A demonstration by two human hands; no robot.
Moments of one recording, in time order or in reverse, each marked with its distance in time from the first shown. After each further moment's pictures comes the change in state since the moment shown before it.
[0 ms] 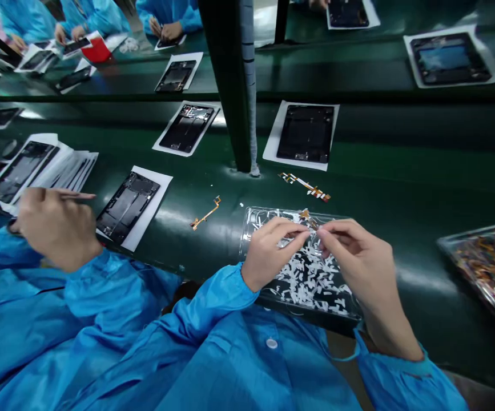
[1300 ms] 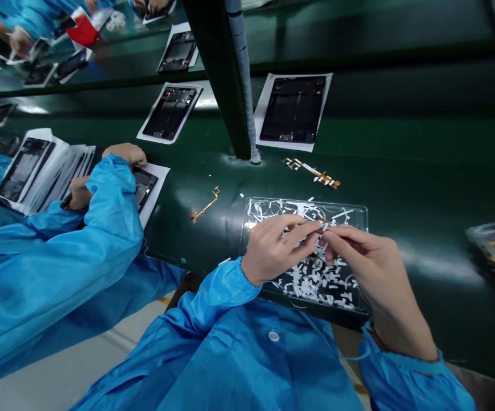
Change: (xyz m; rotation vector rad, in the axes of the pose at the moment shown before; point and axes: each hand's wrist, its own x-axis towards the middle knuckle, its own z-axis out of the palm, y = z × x) left_hand -0.005 -0.007 0.003 0.368 -0.061 0.303; right_hand -0.003 0.017 -0.012 0.074 -0.204 0.105
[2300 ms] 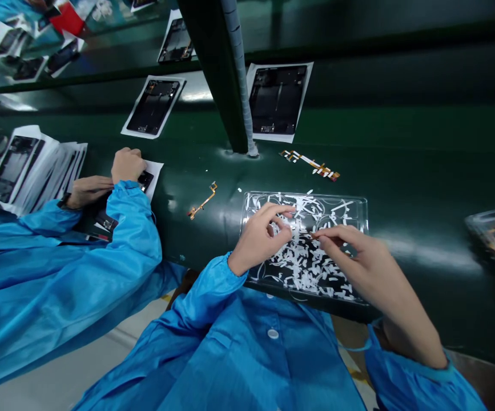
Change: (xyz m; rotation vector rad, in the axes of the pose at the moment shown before) left_hand -0.010 -0.018 -0.011 -0.431 -0.338 -0.560; right_hand -0.009 0.006 -0.004 -0.453 -0.079 -0.109
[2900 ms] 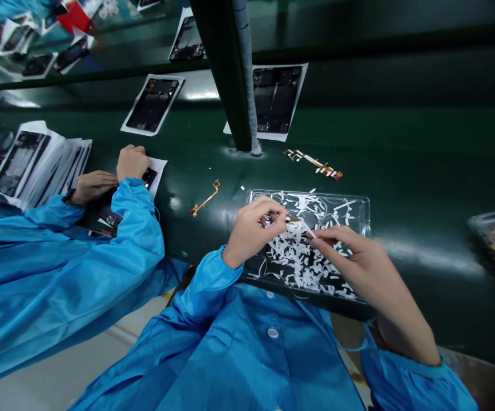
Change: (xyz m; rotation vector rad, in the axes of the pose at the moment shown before) left_hand 0.006 0.005 -0.018 0.014 0.116 0.125; right_hand -0.002 -0.004 0.007 0.094 -0.019 -0.021
